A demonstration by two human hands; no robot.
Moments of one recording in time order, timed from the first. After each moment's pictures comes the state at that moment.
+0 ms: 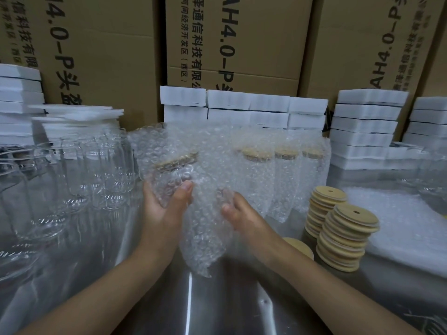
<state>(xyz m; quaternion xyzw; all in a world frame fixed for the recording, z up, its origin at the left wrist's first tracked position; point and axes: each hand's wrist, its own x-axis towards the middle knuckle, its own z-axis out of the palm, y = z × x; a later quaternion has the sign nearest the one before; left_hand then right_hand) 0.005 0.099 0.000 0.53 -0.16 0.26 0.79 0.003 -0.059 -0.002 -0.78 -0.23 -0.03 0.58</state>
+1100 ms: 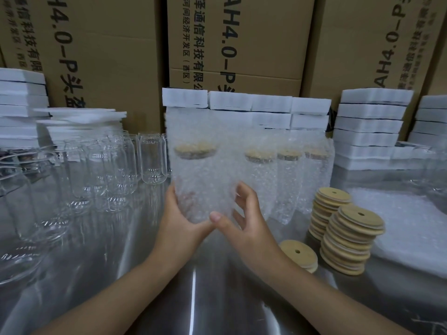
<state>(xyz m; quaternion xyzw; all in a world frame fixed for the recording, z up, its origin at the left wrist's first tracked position) 0.017 0.094 -0.019 0.69 -0.13 0.24 0.67 -0.009 -0.044 -0.005 -0.74 -0.22 -0.18 0.61</state>
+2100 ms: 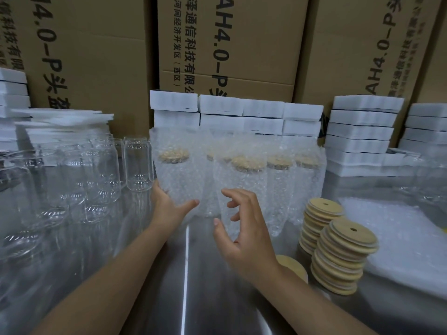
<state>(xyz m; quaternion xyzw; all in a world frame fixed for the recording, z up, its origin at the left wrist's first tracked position) 0.148 0.092 -0.033 0.74 -0.03 0.24 0.63 0.021 -0.068 -0.008 -0.78 -0.27 -0.41 0.38</state>
